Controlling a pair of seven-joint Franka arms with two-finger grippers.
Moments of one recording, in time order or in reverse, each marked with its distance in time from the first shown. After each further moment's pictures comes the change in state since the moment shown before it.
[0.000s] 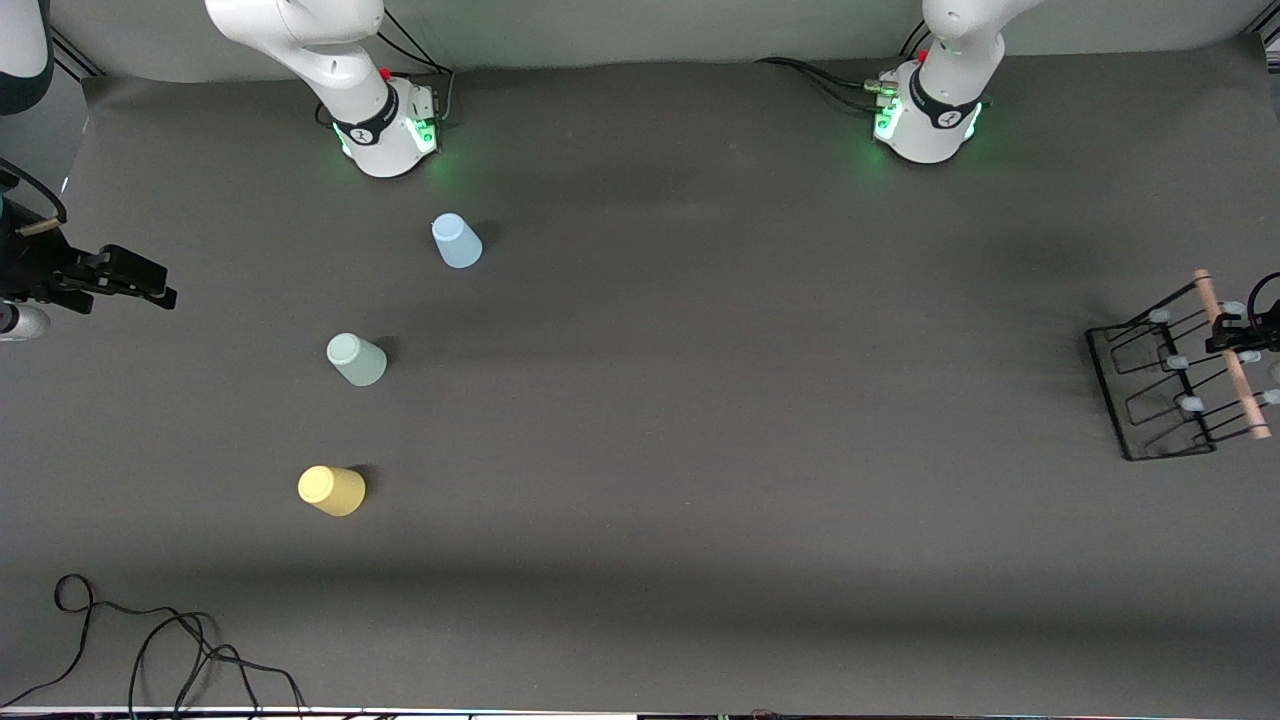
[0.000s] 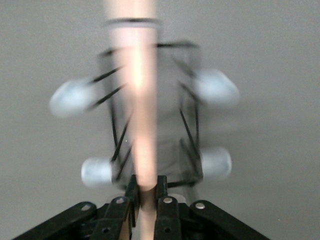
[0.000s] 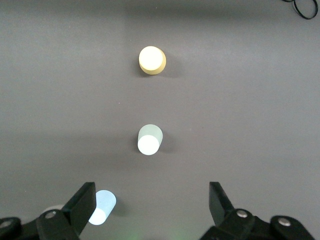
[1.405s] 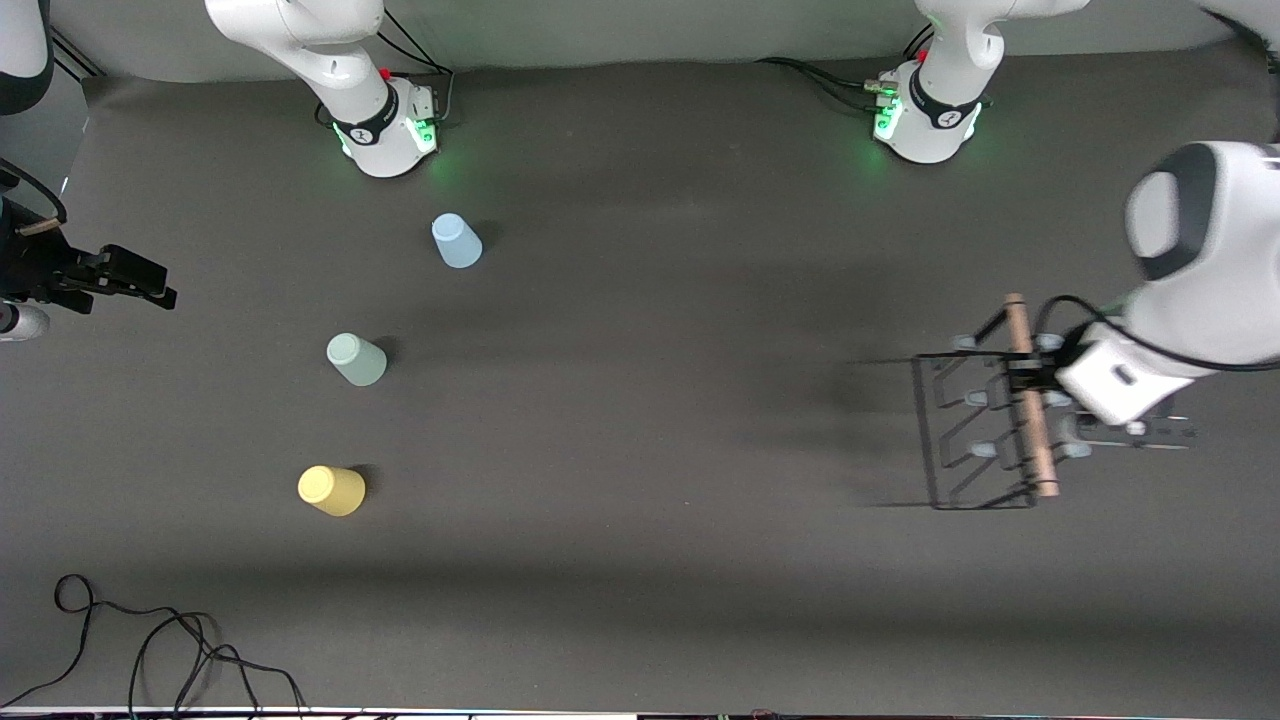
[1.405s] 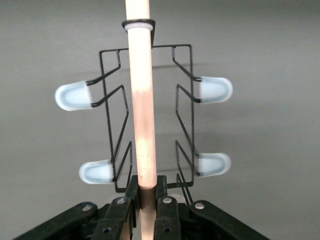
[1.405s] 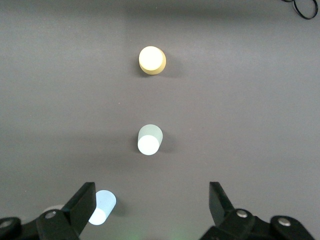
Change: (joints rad) left arm -0.575 -0.045 -0.061 0.261 -0.121 -0.304 -0.708; right arm 0.000 0.000 0.000 0.000 0.000 0.000 0.000
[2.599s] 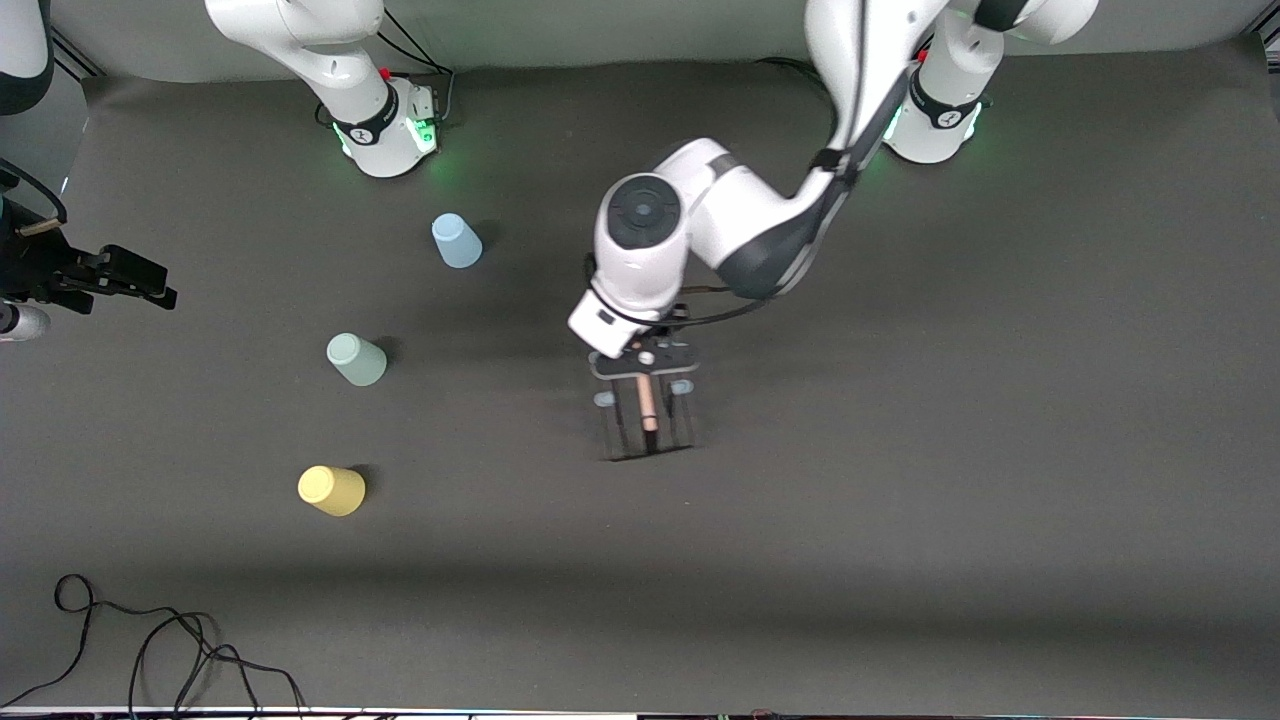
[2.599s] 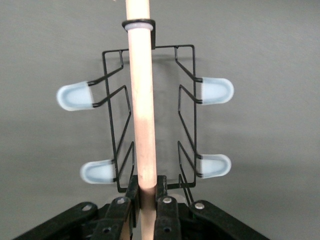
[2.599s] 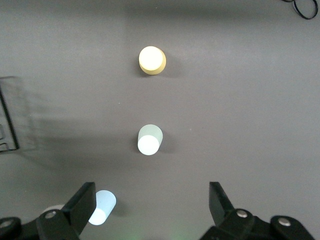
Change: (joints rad) left arm -0.699 0.448 0.003 0.413 -0.002 0.156 -0.817; right arm 0.000 0.000 0.000 0.000 0.000 0.001 0.000
